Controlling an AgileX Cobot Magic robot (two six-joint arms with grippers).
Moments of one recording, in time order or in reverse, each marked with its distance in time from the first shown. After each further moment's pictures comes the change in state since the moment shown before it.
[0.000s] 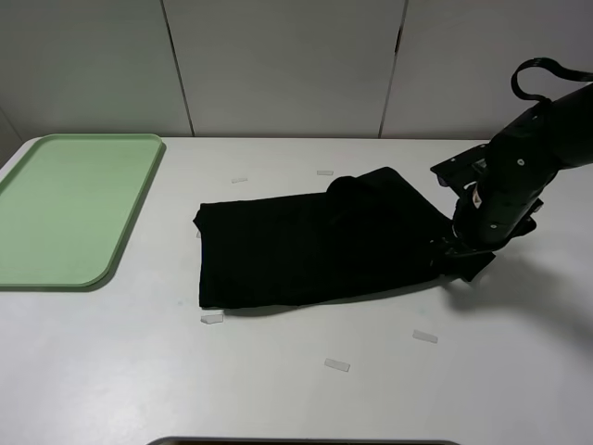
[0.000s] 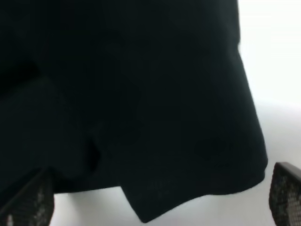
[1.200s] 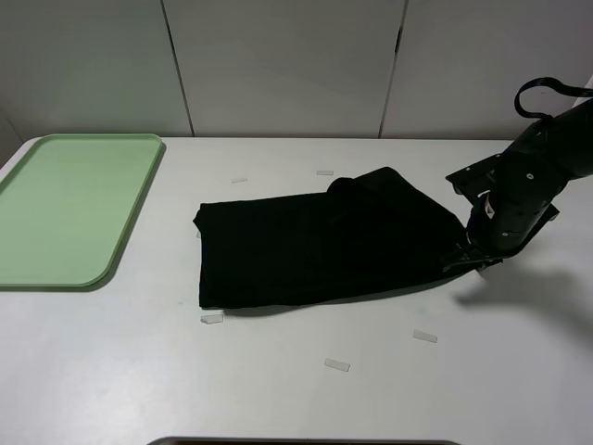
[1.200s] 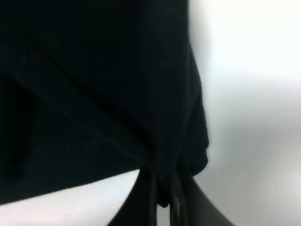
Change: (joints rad) left arm 0.000 0.000 0.000 0.000 0.000 0.000; right arm -0.058 0.045 0.017 -0.114 -0.025 0.106
